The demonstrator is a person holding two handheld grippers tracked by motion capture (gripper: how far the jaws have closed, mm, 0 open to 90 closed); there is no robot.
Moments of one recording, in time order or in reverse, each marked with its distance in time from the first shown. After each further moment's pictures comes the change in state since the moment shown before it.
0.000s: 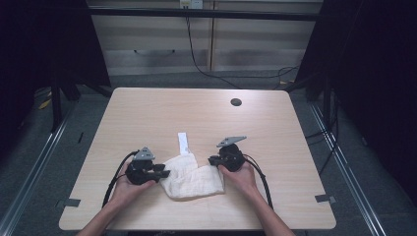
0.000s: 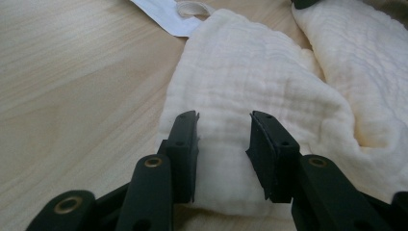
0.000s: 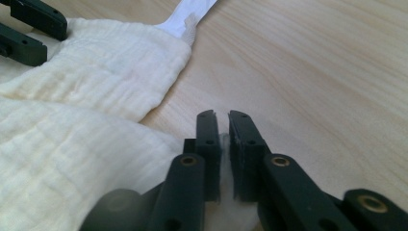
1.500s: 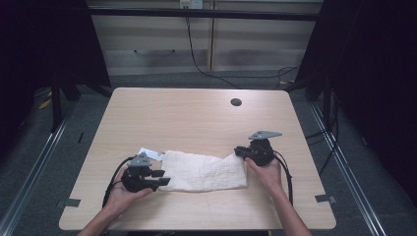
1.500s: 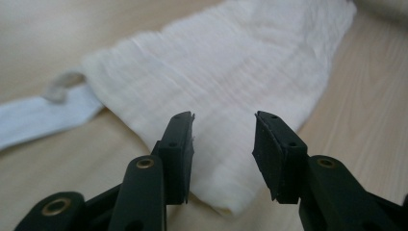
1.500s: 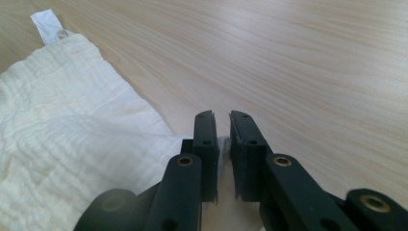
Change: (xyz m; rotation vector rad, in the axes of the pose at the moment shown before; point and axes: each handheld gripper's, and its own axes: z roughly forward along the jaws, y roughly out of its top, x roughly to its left) left arm -0.014 0.004 -0.027 -0.040 -0.059 -0.002; right arm -0.051 -0.018 -0.066 -0.119 -0.111 0.083
